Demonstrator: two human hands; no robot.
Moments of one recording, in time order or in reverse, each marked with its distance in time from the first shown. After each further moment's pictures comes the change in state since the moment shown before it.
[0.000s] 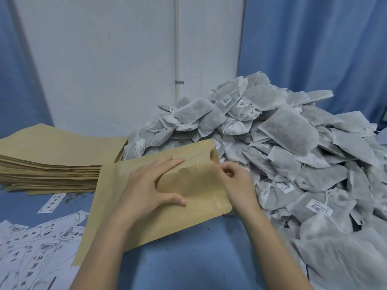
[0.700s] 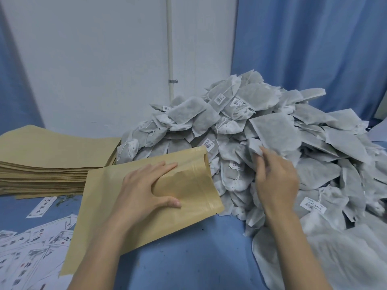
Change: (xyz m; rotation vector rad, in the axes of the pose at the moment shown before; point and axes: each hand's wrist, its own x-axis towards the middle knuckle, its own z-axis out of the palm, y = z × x) left_hand 0.004 -0.010 0.013 0.086 -0.017 -0.034; right_hand 0.018 0.025 -0.058 -0.670 0.701 -0.516
